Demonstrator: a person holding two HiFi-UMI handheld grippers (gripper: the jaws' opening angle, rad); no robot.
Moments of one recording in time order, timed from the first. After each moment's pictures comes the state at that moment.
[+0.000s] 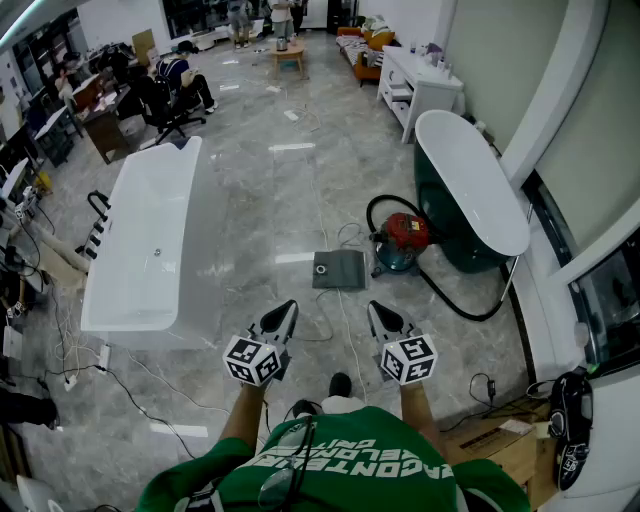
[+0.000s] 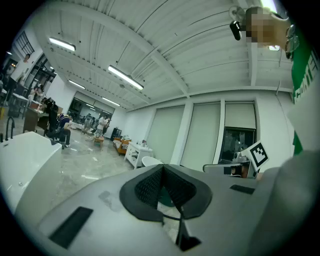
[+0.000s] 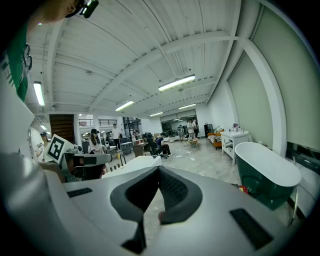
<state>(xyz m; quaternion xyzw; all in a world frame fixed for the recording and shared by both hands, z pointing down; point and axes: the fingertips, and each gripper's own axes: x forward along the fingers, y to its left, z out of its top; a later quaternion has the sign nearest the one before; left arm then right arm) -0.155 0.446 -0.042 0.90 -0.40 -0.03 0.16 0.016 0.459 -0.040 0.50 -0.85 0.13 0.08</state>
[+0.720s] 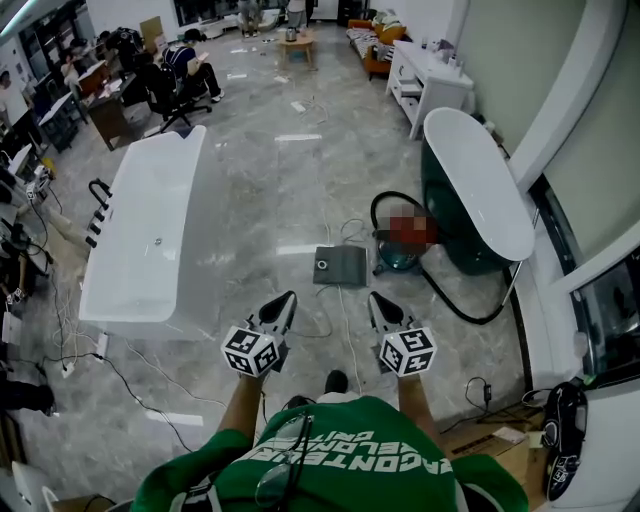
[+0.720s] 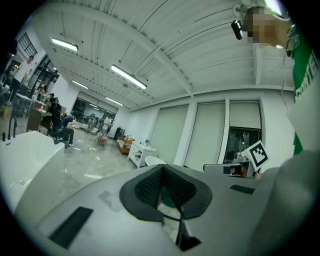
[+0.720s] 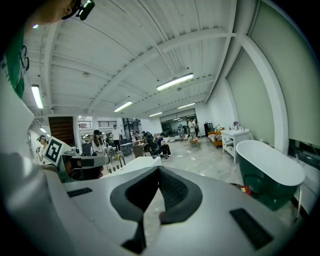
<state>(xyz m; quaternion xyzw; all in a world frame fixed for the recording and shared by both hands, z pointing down) -0.149 0.413 -0.035 0.90 -0.41 -0.03 0.16 0.029 0.418 -0.033 0.50 -0.85 0.14 0.07</state>
